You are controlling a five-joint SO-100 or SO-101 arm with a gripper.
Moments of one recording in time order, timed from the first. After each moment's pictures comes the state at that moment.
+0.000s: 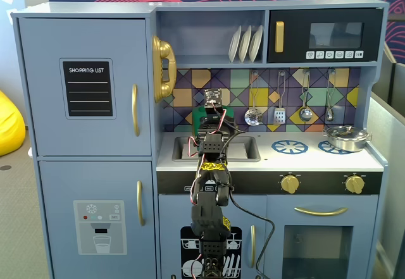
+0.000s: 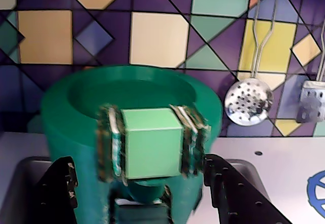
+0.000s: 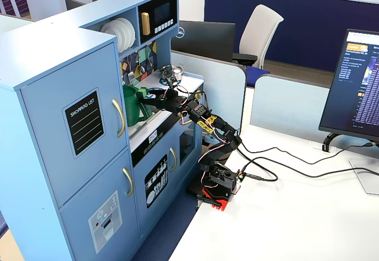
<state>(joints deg) 4.9 132.5 108.6 18.3 -98.1</state>
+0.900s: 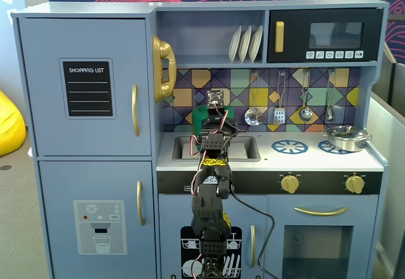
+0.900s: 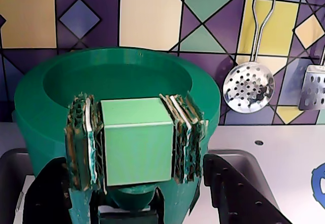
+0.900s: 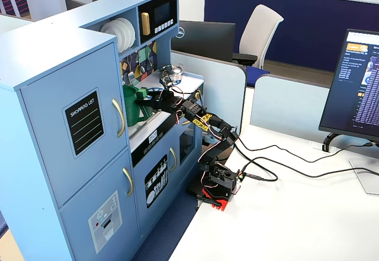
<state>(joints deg) 5.3 126.8 107.0 15.3 -98.1</state>
